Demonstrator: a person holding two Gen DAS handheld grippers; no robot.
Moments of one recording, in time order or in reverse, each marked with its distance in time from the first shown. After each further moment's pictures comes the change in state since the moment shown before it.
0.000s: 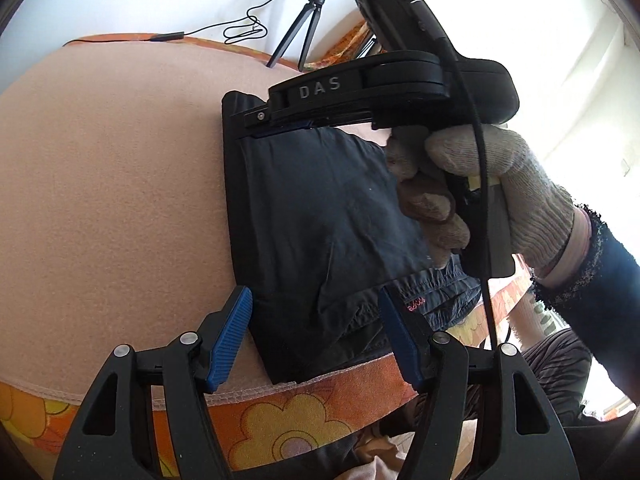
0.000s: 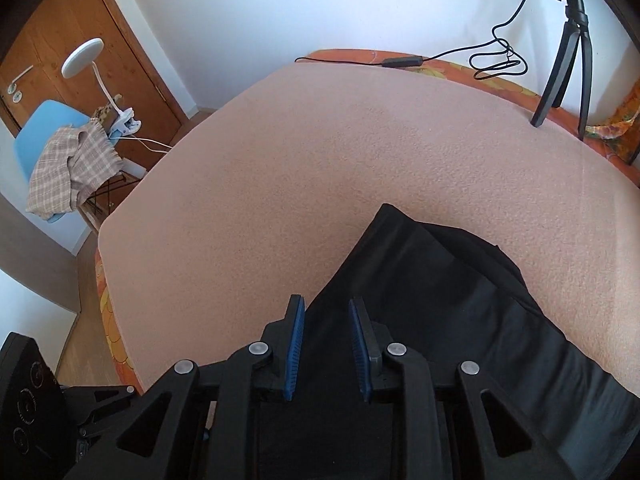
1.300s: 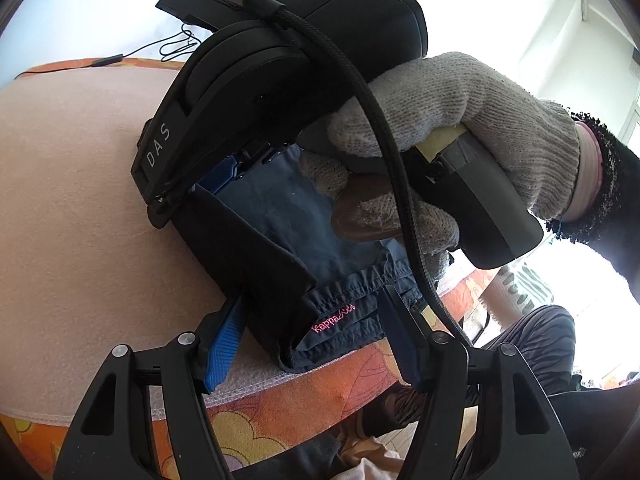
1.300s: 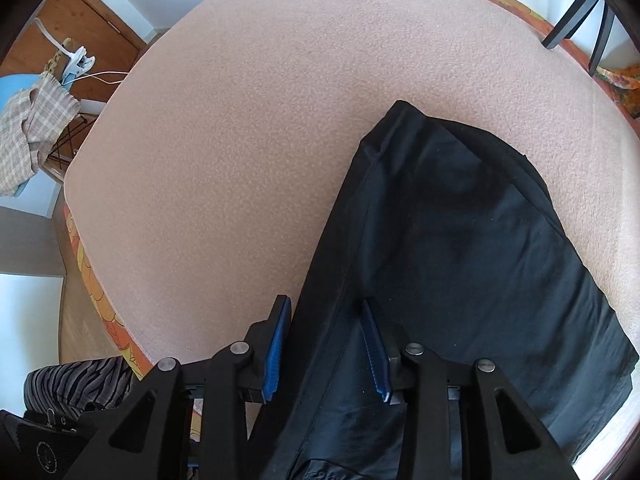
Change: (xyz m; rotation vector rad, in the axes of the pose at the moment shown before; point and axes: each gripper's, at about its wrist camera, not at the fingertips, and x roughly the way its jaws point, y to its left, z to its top) left arm 0.016 -0.049 -0.010 0.134 -0.022 -0.112; right arm 0.021 0.011 -0.010 0.053 0.372 -0.090
